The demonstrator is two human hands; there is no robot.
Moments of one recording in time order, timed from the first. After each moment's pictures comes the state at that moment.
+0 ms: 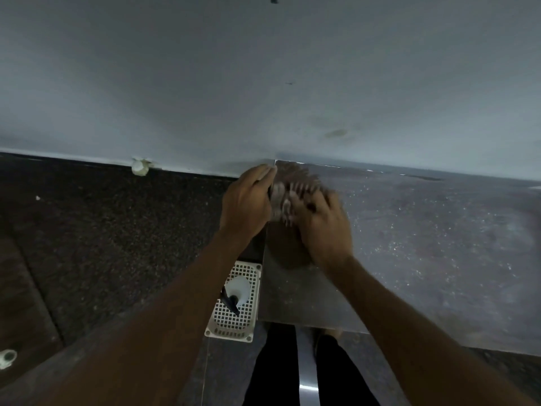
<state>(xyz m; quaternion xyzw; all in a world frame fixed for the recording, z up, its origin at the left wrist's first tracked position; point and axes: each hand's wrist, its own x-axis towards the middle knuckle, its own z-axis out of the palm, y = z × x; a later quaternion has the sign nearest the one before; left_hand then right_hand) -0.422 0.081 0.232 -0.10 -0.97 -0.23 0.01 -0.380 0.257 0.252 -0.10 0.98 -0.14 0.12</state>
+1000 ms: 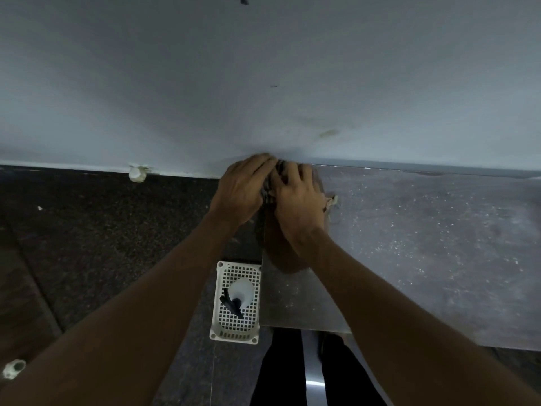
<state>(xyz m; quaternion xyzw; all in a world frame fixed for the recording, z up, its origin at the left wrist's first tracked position) -0.459 0.066 0.230 -0.23 -0.95 -0.21 -0.06 -0.427 0.211 0.253 -0.07 0.98 -0.15 0.07</state>
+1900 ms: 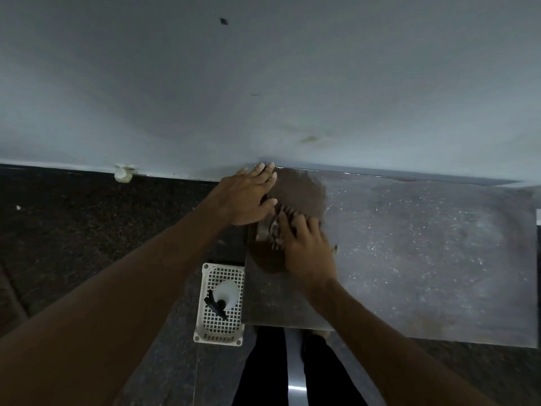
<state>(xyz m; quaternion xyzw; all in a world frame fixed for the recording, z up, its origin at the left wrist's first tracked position) -0.470 0.096 0.267 -0.28 -0.91 -0.05 -0.31 -0.345 0.263 0.261 -0.07 0.98 -0.11 0.17</state>
